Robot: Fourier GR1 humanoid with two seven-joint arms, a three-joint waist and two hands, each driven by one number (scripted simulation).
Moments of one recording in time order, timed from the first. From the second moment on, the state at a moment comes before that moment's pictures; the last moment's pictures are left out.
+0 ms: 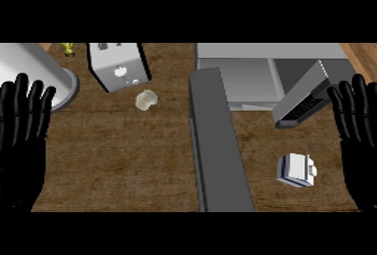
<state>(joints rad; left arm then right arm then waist) -0.02 0.07 0.01 -2.10 -0.03 0.02 0.00 -0.03 -0.11 0.03 -2.10 -0.02 -0.01 0.00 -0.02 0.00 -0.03</state>
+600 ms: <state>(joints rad) 0.04 0.03 -0.02 -2.05 -0.01 0.03 0.02 0.04 -0.20 -0.14 -2.03 -0.31 0.19 0.00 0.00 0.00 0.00</state>
